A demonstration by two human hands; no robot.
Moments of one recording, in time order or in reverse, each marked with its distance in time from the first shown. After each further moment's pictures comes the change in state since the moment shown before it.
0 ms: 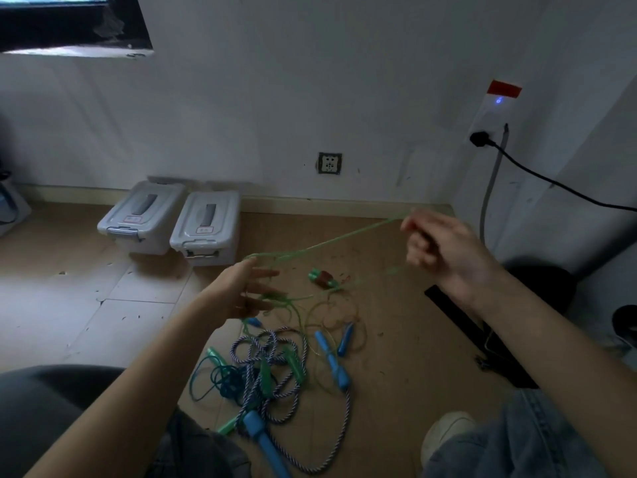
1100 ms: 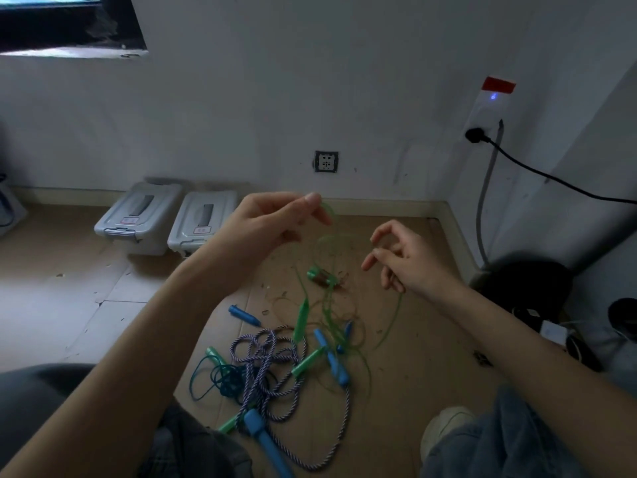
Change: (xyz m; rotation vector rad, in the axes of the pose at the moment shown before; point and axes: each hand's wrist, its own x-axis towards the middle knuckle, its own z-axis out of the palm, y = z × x) left_hand -0.072 0.071 0.024 -0.012 -0.223 0.755; right_hand 0.000 0.023 0.022 -0.678 -0.017 -0.113
